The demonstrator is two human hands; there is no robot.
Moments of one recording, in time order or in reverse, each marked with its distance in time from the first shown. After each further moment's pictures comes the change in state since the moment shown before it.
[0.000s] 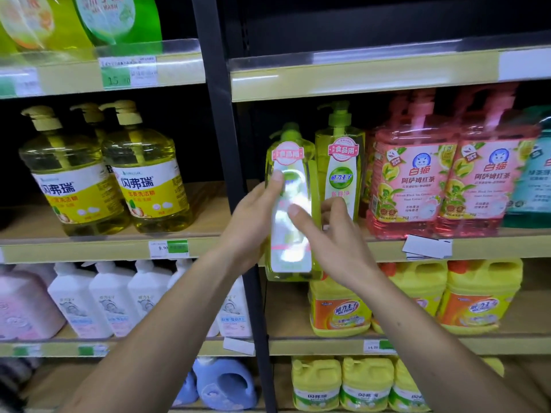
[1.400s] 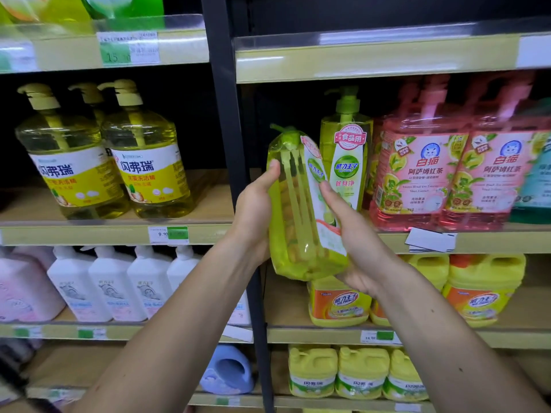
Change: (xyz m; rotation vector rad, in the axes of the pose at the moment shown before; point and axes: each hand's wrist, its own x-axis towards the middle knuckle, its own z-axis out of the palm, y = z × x) left_hand -0.006 0.000 0.018 -0.392 0.003 -0.196; right_hand -0.004 -0.003 -0.010 0.907 -0.359 0.397
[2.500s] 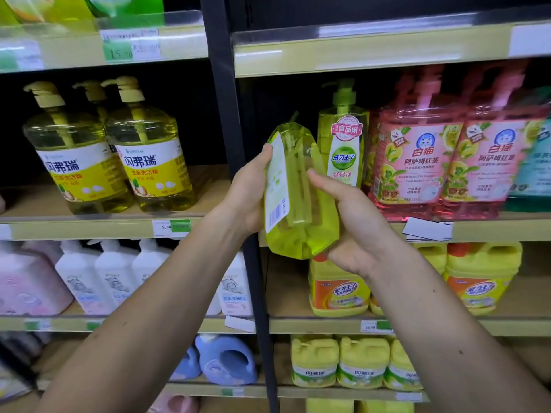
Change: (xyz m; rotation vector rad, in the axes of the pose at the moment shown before) left_hand -0.003 0.025 0.009 0.130 0.158 0.006; right_hand -0.006 -0.012 0.018 0.079 0.040 -0.038
